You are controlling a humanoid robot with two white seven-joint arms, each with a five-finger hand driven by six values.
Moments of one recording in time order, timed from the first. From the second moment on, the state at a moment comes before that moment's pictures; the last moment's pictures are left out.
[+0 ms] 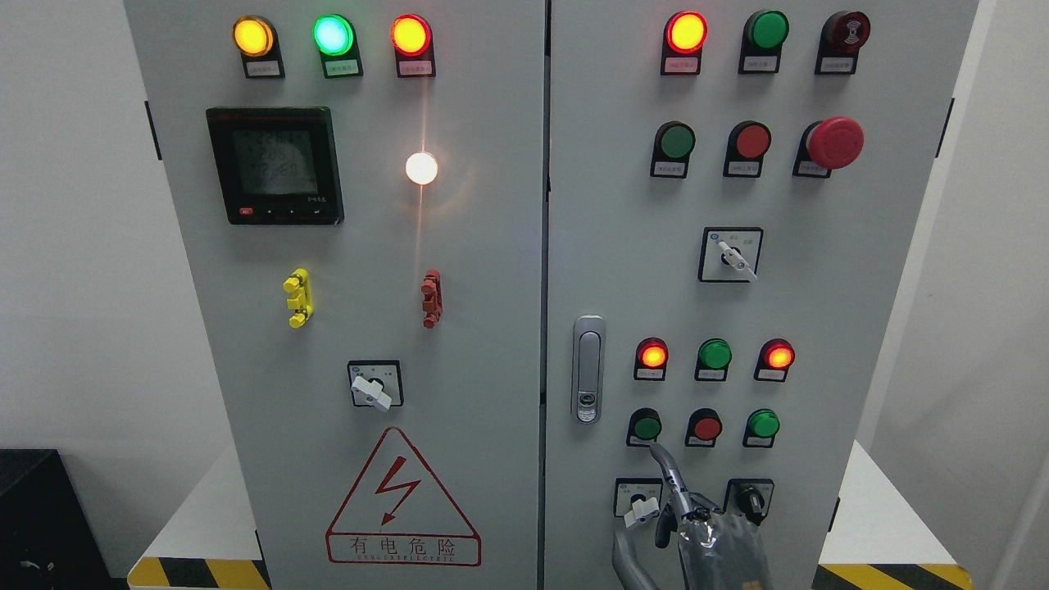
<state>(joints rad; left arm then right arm) 0.00 -0.11 -0.05 0.00 0.11 -0.04 0.04 -0.09 0.14 0.08 -1.75 1.11 -0.23 -0.26</state>
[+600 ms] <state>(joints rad) 0.00 -0.11 -0.05 0.00 0.11 -0.04 0.04 -0.01 0.14 0.08 -1.86 0.82 -0.21 -0.19</state>
